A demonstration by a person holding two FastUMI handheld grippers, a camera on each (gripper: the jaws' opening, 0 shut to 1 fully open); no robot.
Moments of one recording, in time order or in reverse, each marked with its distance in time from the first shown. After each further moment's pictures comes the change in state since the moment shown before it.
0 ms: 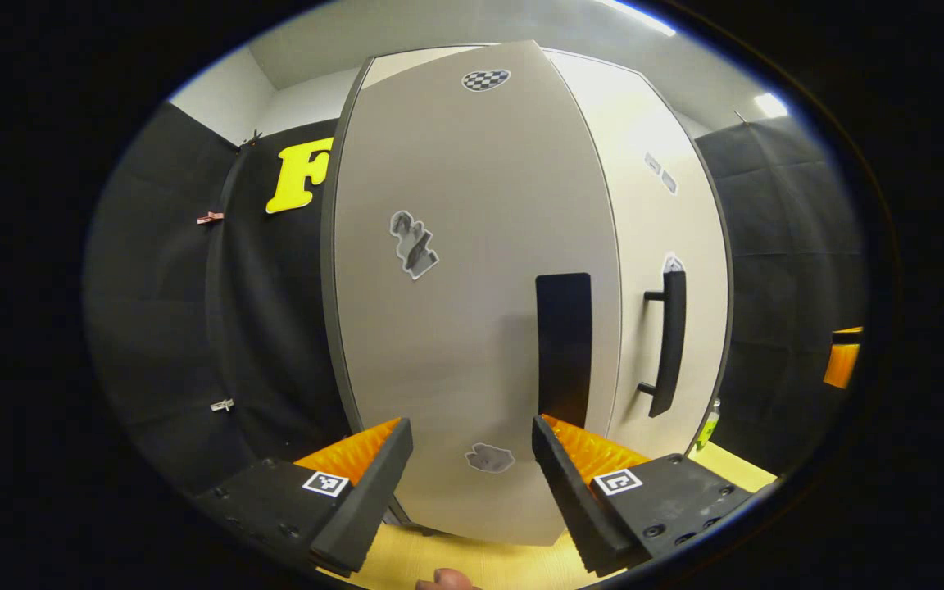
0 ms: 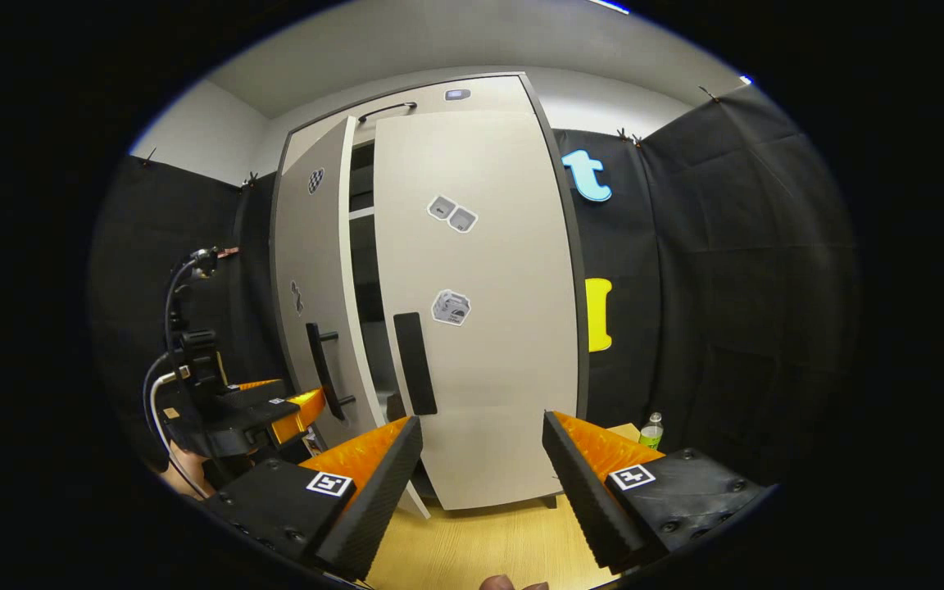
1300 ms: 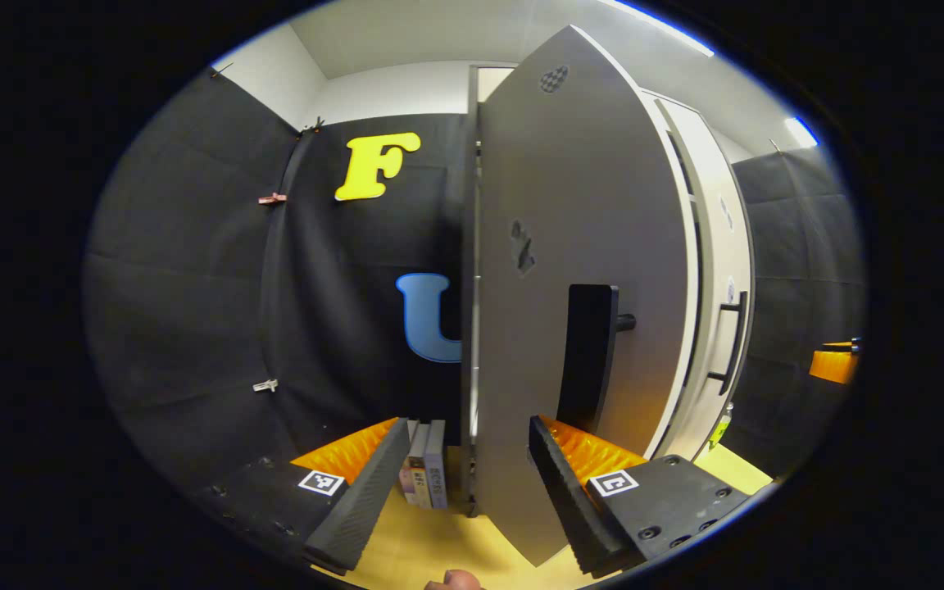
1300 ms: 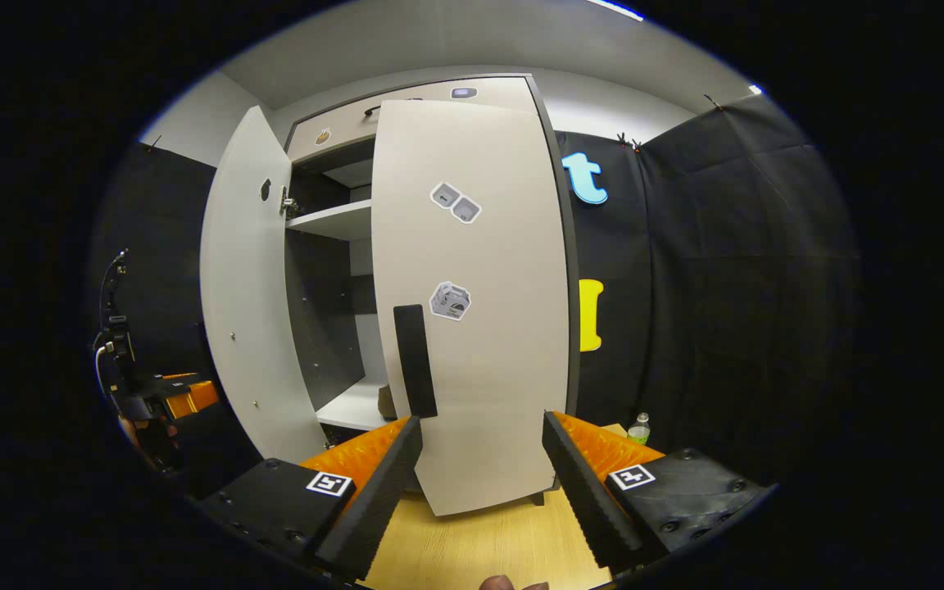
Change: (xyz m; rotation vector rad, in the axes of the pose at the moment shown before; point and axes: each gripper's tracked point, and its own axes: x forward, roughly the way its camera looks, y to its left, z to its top) left arm -0.069 0.106 -0.014 -0.071 -0.002 0.077; right arm -0.009 -0.001 -0.007 -0.037 0.011 -0.034
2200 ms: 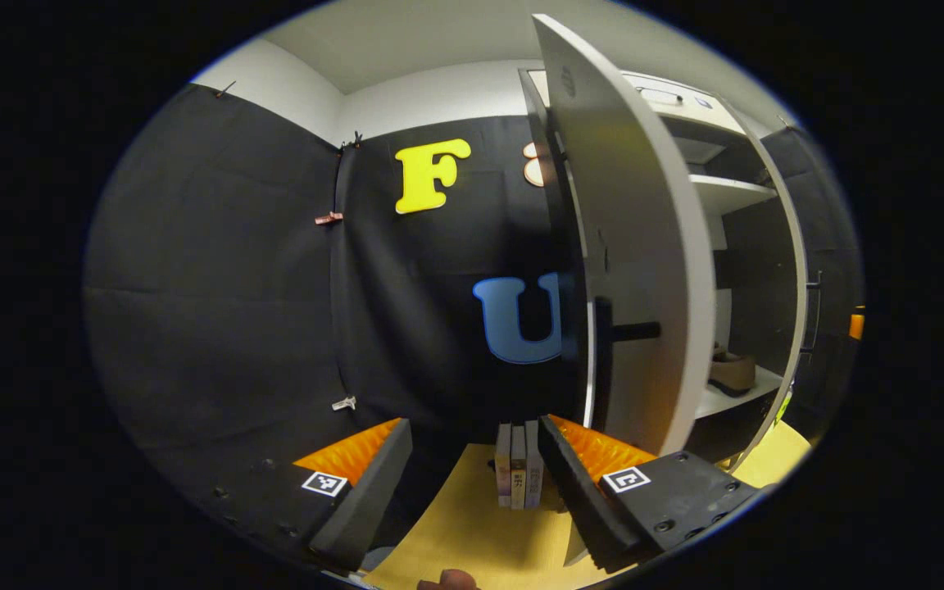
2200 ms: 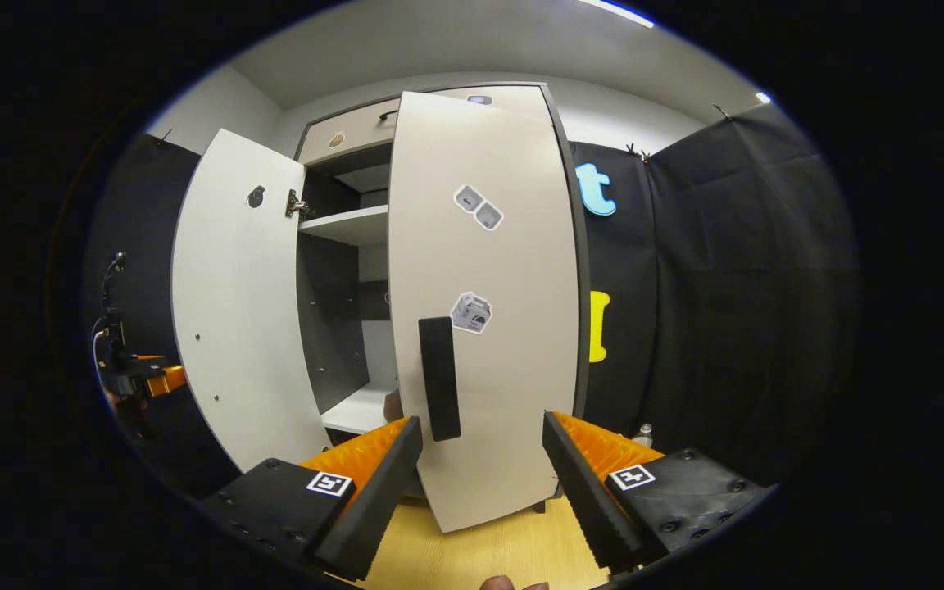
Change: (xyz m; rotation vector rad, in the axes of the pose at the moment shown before) left arm -0.023 0.143 0.006 0.075 0.029 0.213; right arm -0.001 0.003 0.004 -0.028 -0.029 0.001
